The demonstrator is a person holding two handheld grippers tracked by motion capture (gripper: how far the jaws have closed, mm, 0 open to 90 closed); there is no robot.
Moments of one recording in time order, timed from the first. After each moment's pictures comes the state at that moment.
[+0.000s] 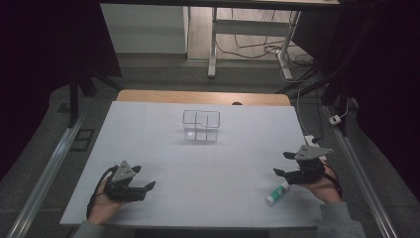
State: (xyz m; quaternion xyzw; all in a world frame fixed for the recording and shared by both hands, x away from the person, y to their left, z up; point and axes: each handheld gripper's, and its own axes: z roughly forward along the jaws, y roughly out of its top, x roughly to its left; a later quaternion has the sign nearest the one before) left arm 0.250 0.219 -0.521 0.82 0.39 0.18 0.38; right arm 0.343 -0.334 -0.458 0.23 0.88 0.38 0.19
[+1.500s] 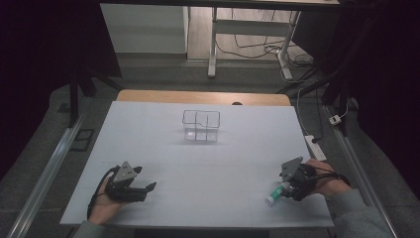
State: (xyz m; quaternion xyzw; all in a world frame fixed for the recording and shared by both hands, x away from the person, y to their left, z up) left arm 0.251 0.216 -0.523 0.82 0.39 0.18 0.38; right arm 0.339 -0.316 -0.473 0.00 0.99 0.13 0.08
